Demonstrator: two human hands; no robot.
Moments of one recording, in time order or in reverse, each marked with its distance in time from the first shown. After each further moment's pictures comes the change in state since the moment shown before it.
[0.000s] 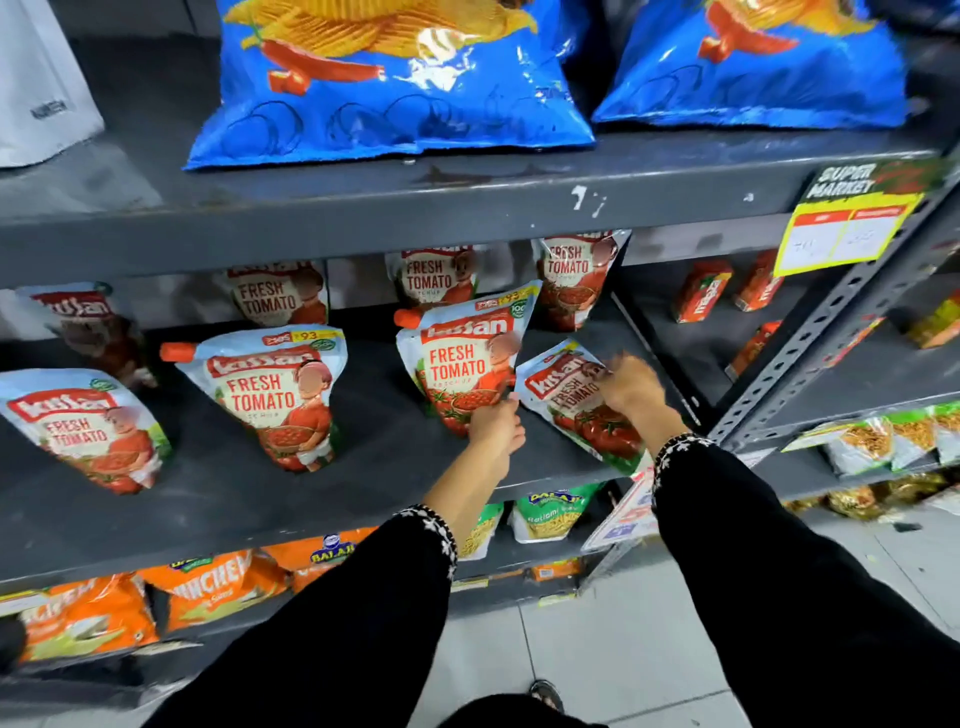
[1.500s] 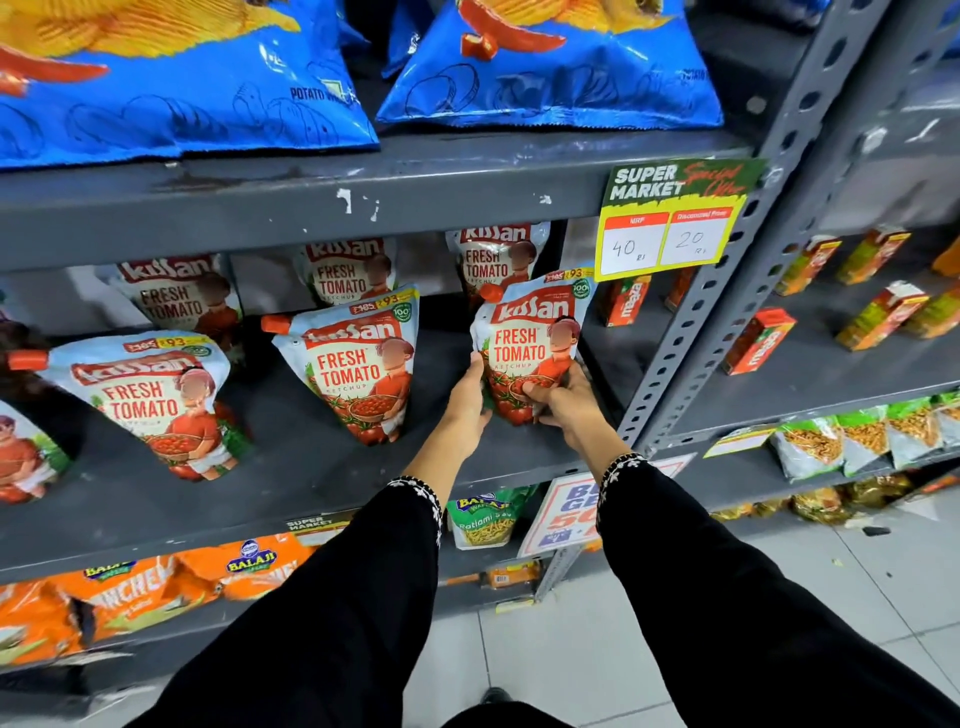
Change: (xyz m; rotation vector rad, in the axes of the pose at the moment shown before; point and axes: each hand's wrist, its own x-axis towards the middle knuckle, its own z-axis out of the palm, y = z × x) left_hand -0.005 -0.001 0.102 -0.084 -0.179 0.157; right_hand -0.005 0.050 -0.022 1.065 -0.229 0.054
